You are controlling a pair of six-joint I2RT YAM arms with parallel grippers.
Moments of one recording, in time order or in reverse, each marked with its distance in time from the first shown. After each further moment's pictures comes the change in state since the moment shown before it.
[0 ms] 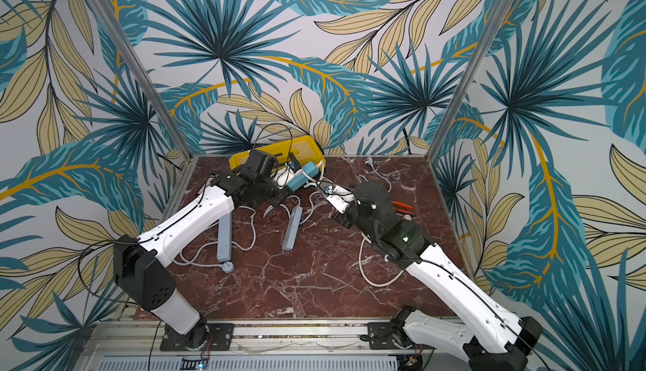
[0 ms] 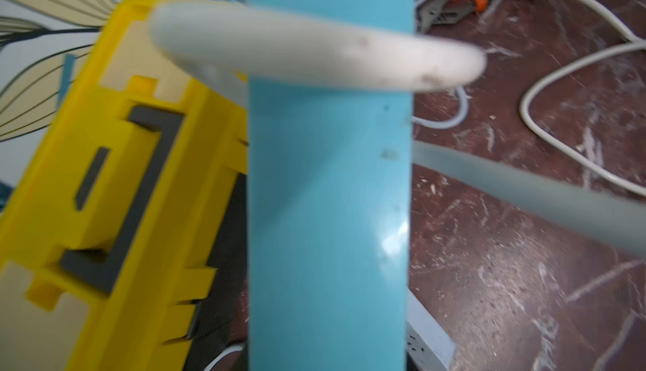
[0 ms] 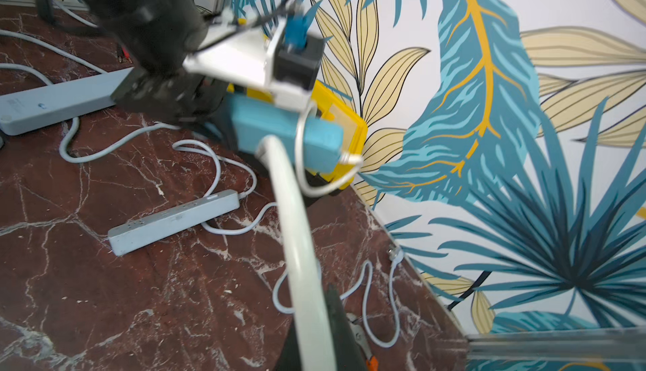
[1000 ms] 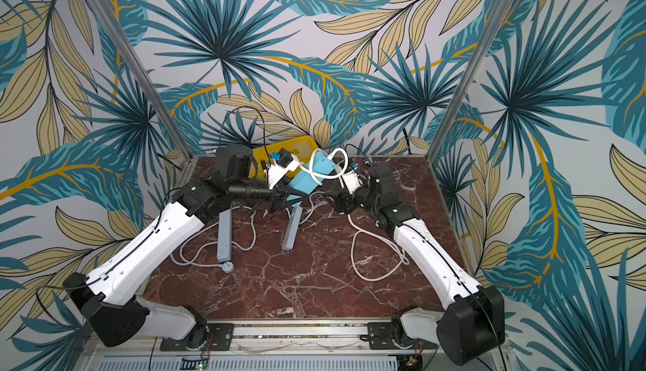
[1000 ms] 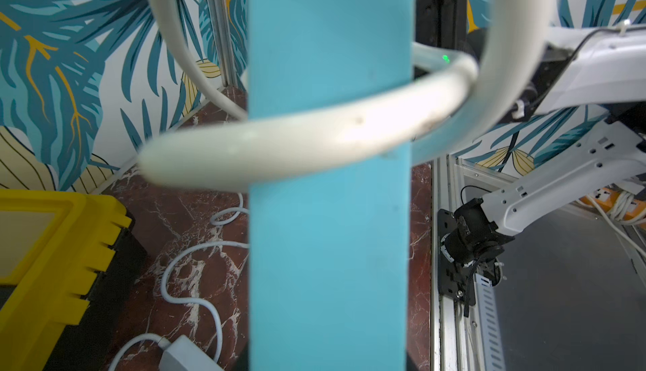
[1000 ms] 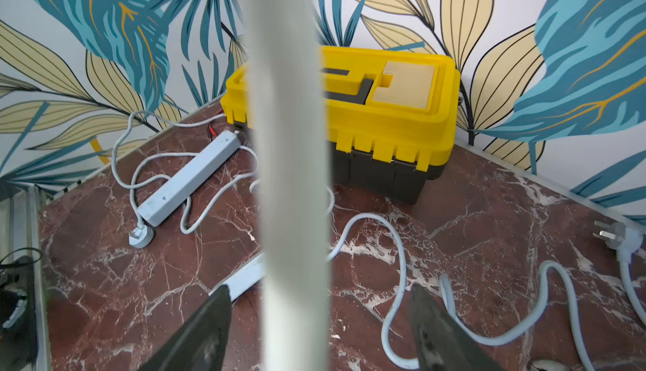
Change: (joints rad) left arm -0.031 -0.213 0.069 0.101 0.470 -0.318; right arm -0.367 0.141 -0.231 0.311 -0.634 0.472
